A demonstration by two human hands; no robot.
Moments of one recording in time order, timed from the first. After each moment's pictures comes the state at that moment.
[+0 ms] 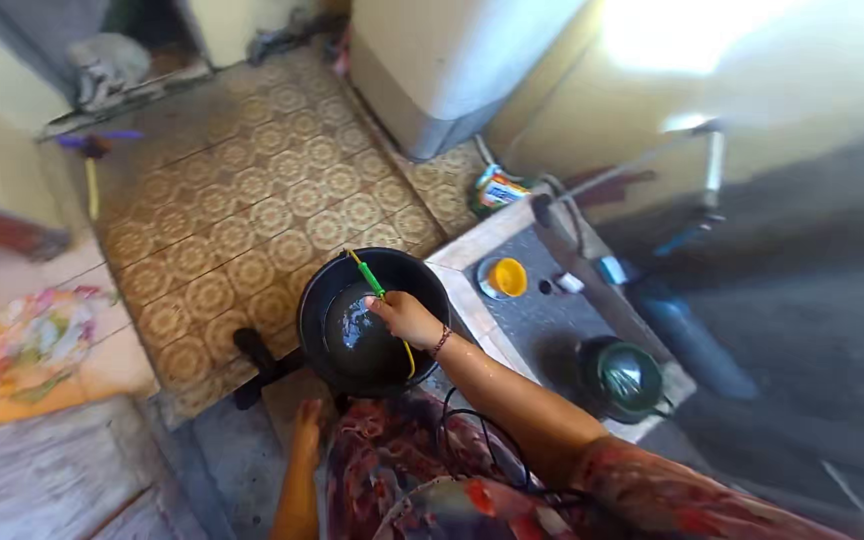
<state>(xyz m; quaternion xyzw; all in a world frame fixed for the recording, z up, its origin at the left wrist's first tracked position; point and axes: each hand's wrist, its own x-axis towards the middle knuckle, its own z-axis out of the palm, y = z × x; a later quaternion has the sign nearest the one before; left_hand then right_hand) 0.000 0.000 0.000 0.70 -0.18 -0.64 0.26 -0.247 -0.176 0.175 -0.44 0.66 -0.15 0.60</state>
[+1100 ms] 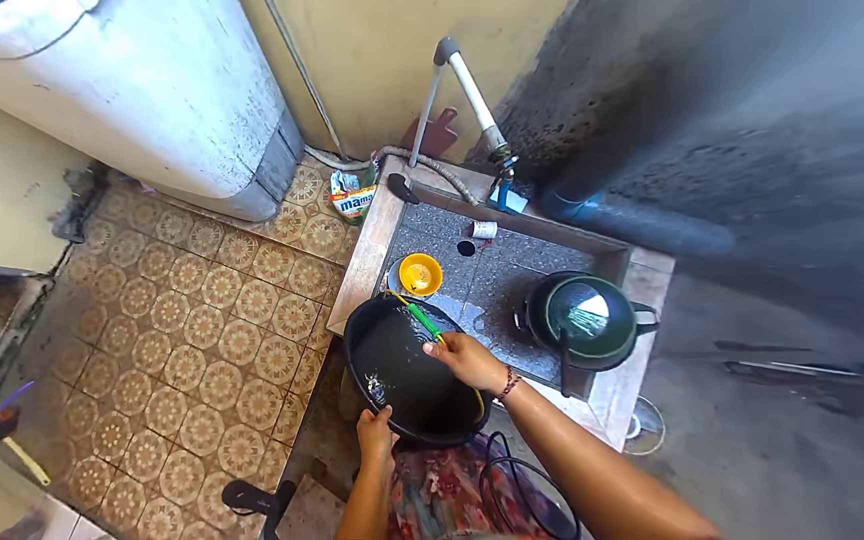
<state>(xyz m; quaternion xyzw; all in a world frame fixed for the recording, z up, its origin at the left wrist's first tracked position) -0.511 -0.115 0.047 0.73 -0.27 -0.63 0.05 -0.743 -0.080 0.105 -0.26 0.75 -0.22 0.57</state>
